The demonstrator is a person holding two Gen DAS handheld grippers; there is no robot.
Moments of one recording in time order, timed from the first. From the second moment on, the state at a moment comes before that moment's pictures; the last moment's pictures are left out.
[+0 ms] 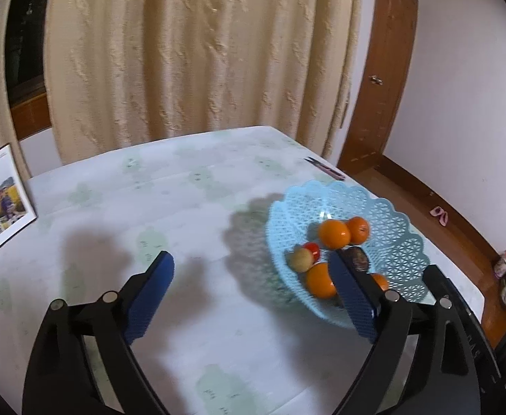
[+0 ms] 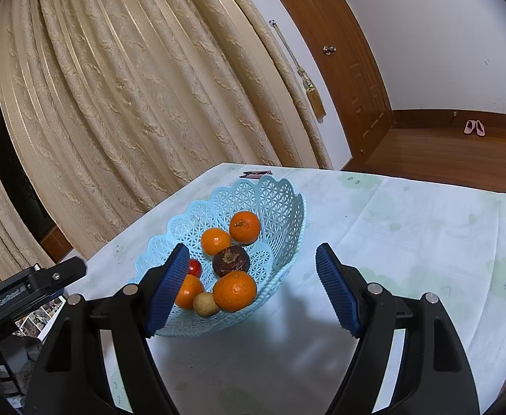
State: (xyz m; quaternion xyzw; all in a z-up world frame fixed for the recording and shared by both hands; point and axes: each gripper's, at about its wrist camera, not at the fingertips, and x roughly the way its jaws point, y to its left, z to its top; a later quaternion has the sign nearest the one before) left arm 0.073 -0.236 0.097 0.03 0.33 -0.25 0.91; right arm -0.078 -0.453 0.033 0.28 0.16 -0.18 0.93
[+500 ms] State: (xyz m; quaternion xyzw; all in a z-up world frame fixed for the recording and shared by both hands) left arm 0.068 -0.130 0.093 0.01 0.34 -0.13 0.93; right arm -0.076 -0.450 0.034 0.28 0.16 -0.18 0.93
